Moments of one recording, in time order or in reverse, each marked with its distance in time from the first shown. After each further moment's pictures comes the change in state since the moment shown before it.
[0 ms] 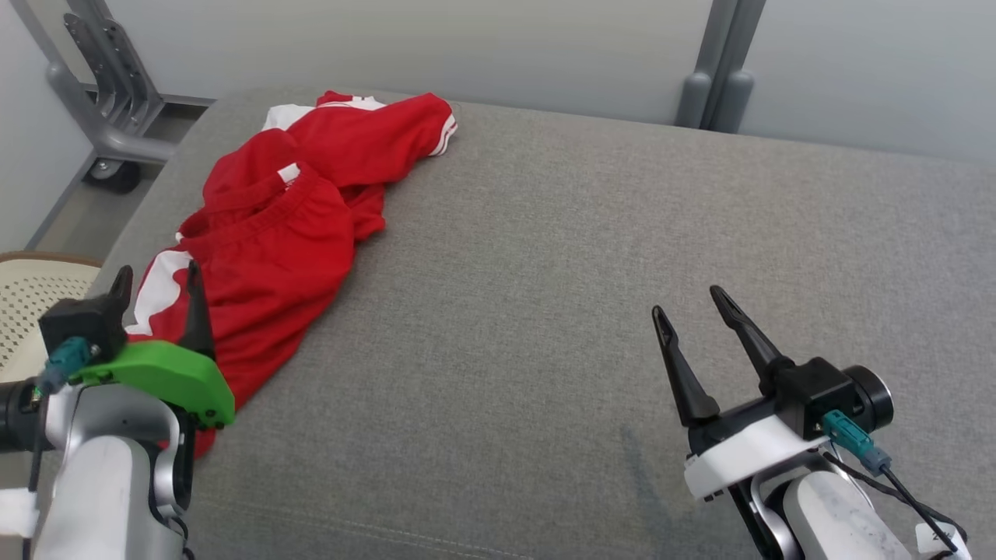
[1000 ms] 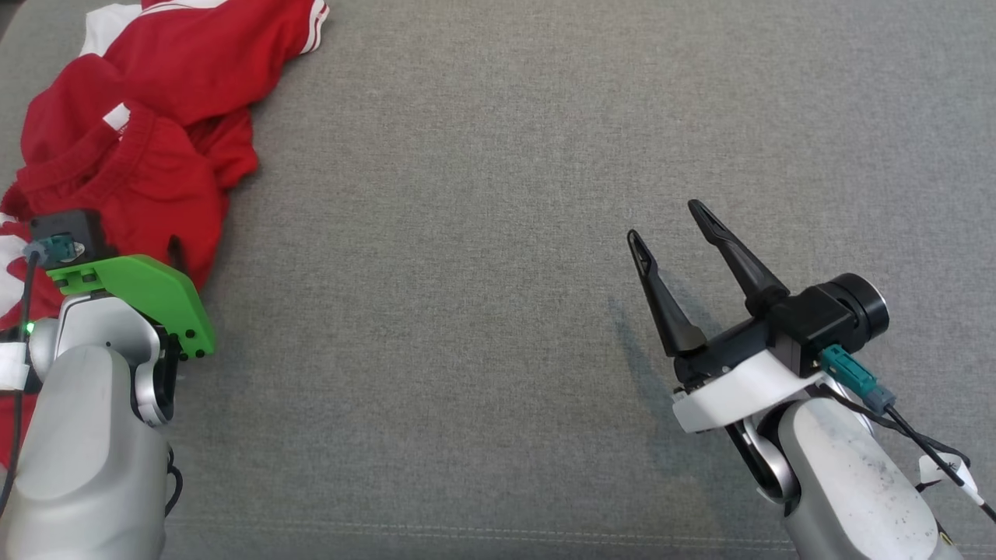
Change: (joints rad) left arm -0.302 -0.007 0.028 0.379 -0.009 0.011 0.206; right arm -0.167 -0.024 0.033 -0.030 -0.030 0.054 0.003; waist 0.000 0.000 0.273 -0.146
